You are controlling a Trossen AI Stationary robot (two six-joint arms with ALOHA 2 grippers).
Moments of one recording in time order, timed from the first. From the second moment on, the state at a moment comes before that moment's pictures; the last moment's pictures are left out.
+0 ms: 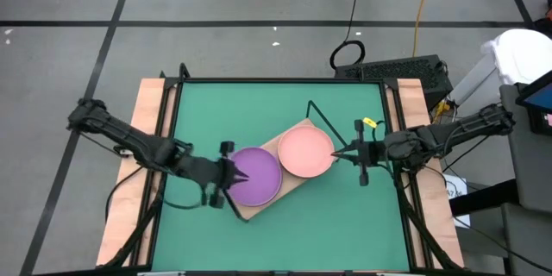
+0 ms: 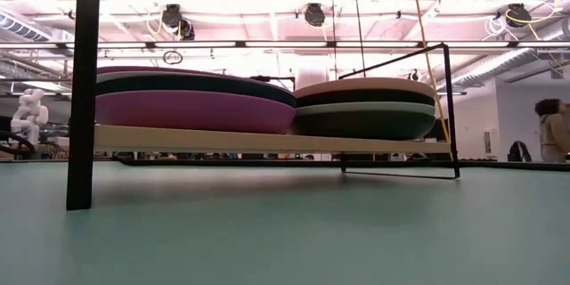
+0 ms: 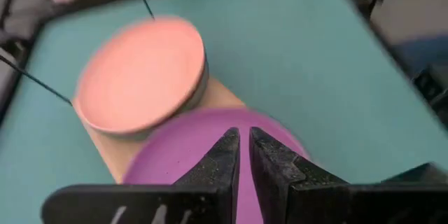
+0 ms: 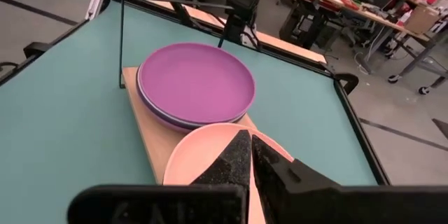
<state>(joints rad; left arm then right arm) -0.42 1.24 1.04 -0.47 -0.29 -0.03 0.30 0.78 0.68 -0.26 0.31 -0.20</state>
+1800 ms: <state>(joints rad) -0.15 0.53 0.20 0.23 -0.18 0.15 0.30 0.32 0.16 -0.05 0.20 -0.16</state>
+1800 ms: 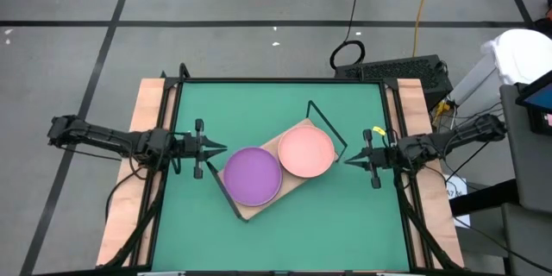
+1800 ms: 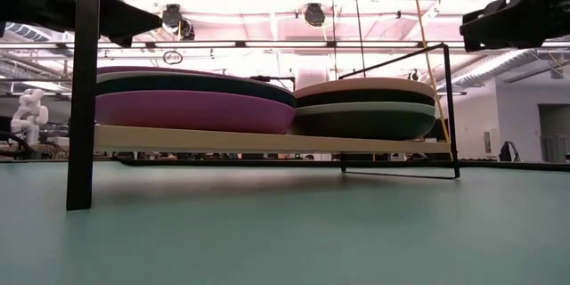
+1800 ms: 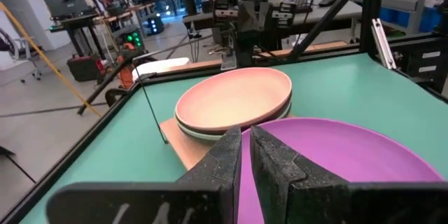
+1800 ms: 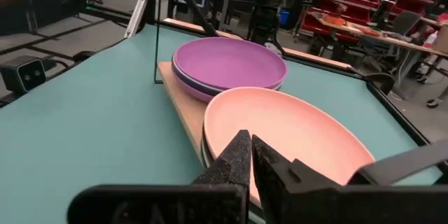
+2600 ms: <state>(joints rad) -0.13 0.50 0.07 0.37 -0.15 0.14 0.30 0.24 0.02 0.08 0.21 -0.16</state>
